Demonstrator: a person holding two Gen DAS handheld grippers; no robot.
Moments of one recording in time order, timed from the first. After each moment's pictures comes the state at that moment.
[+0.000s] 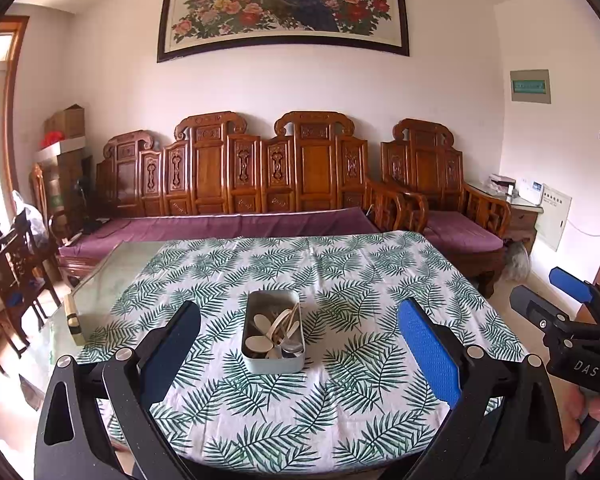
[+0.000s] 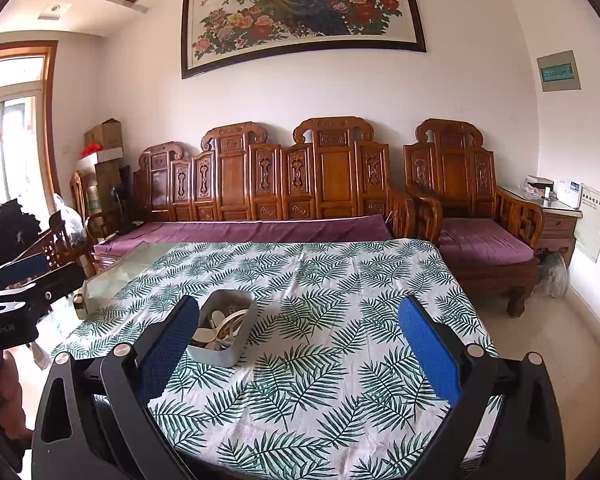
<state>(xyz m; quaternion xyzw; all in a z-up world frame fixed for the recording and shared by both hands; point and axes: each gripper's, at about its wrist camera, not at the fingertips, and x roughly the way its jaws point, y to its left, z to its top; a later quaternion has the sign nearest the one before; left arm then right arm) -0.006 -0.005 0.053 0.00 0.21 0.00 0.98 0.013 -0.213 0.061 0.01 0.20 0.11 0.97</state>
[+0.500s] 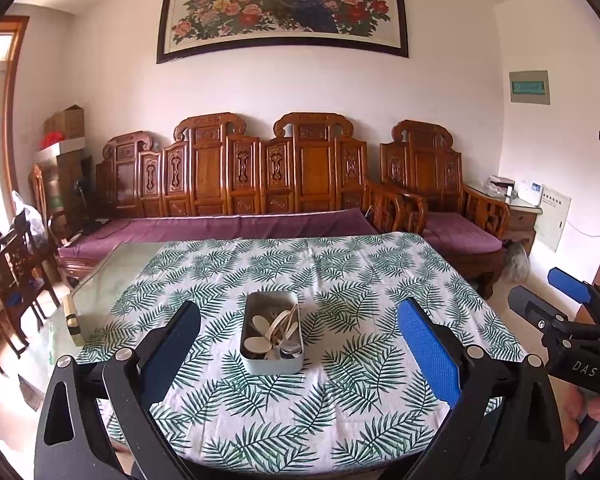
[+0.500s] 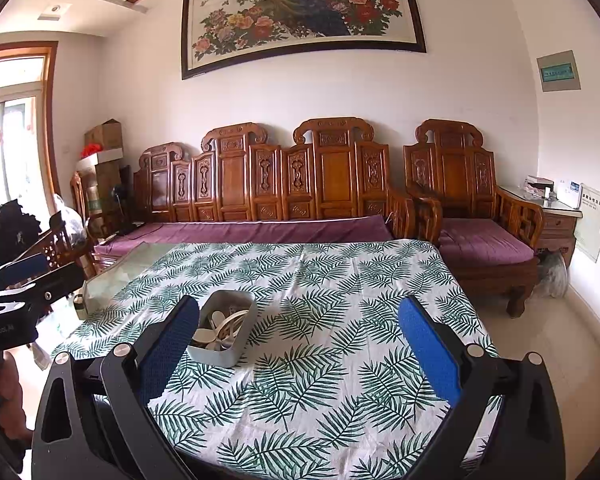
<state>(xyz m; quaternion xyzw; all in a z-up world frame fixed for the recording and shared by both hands) -0.009 -0.005 0.053 0.00 0.21 0.00 0.98 0.013 -0.213 0.060 0.01 0.20 0.11 0.97</state>
